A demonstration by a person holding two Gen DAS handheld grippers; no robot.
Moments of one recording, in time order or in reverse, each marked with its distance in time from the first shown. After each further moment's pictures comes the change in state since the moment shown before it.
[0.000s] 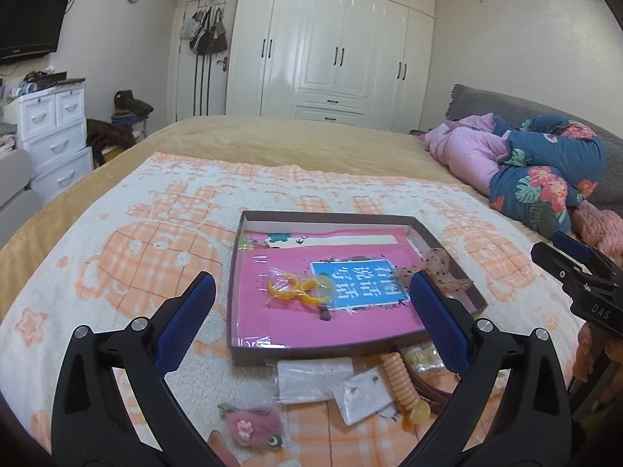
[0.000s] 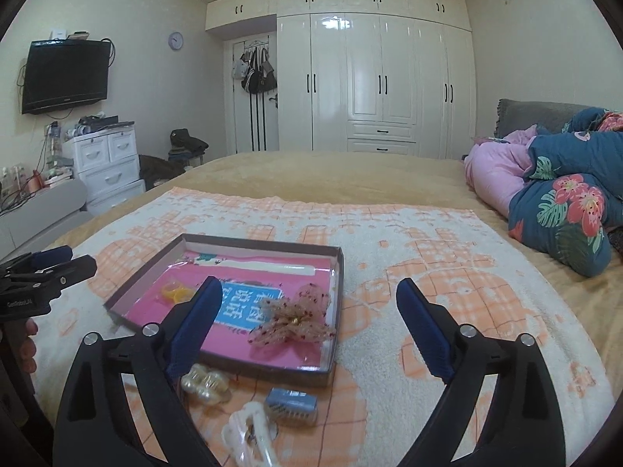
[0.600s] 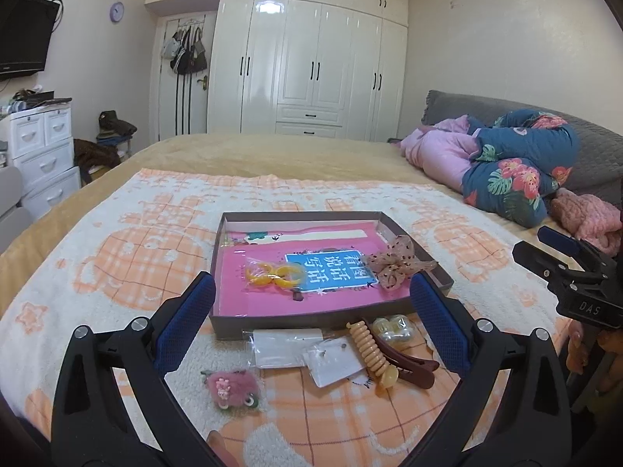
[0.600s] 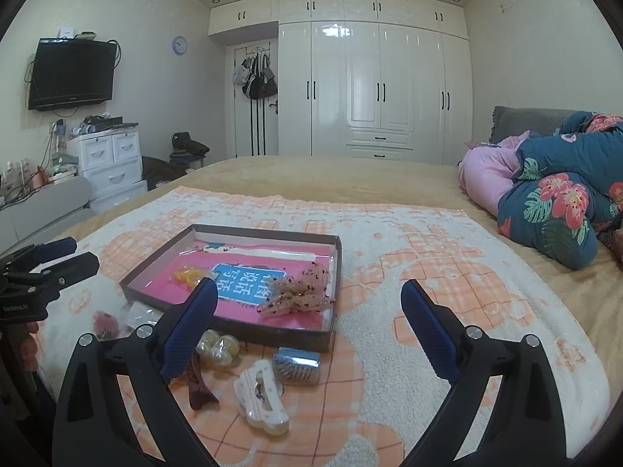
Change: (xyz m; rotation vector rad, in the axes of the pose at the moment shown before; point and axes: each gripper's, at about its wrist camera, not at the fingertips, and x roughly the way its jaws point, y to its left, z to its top) left arm -0.036 -0.018 -0.028 0.050 -0.064 -0.060; right arm -0.044 0.010 -0.029 -0.014 -0.032 -0.013
